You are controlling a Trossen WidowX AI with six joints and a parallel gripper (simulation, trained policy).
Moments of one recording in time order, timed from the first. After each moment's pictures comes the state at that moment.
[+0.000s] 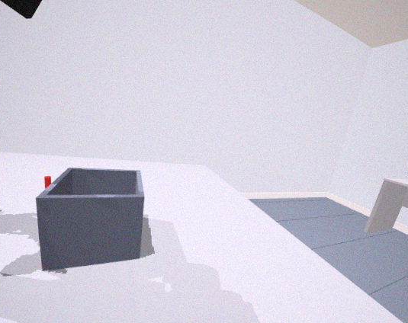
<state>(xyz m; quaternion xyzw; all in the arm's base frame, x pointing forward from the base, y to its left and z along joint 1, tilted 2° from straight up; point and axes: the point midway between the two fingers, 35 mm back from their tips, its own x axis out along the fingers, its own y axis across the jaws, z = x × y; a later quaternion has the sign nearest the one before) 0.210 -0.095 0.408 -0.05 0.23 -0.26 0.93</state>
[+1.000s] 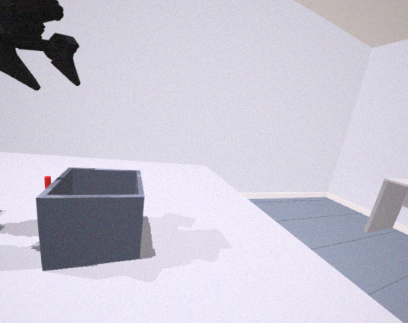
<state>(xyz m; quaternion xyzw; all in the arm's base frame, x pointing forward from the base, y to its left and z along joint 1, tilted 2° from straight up) 0.233 0.011 0.302 0.20 0.42 -0.12 0.88</state>
